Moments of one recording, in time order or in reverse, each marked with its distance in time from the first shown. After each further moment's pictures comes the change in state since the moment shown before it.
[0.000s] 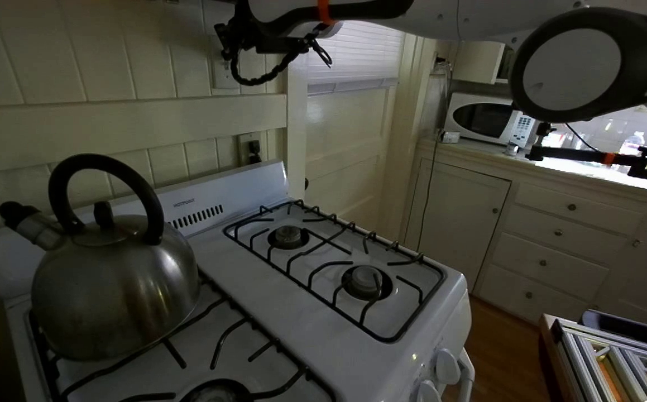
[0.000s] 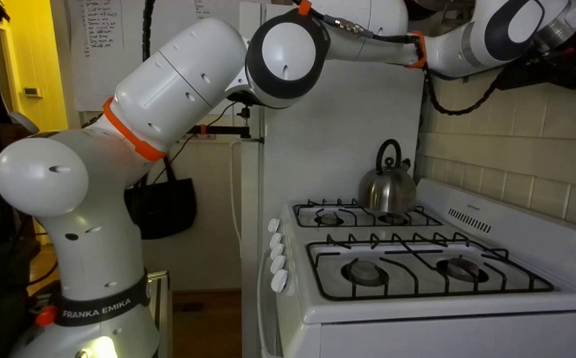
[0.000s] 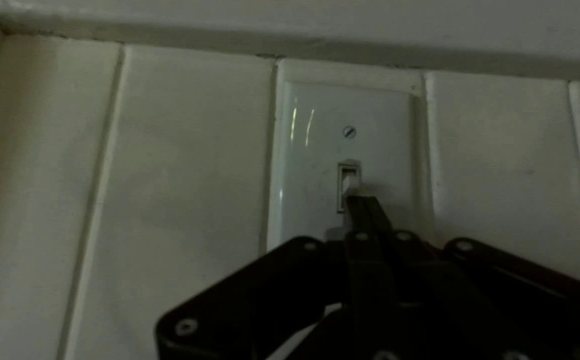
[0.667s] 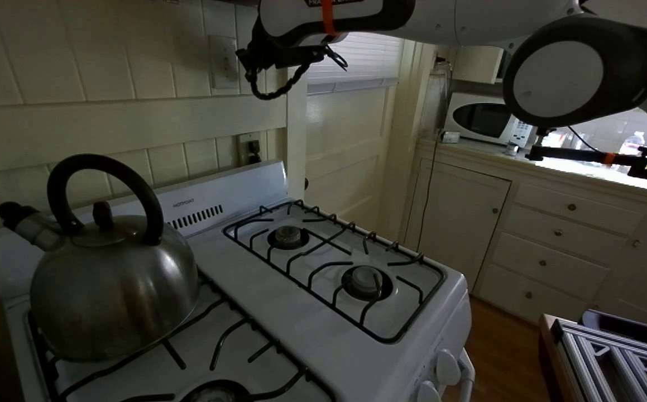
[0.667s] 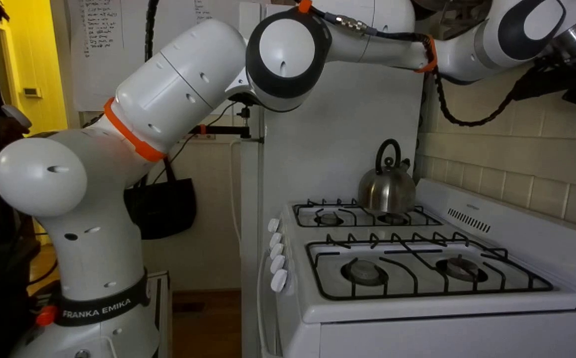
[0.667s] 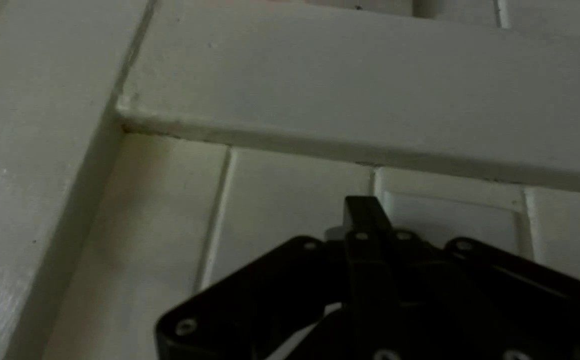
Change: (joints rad) arm -0.012 0.013 -0.065 0.000 -0.013 -0.140 -0.026
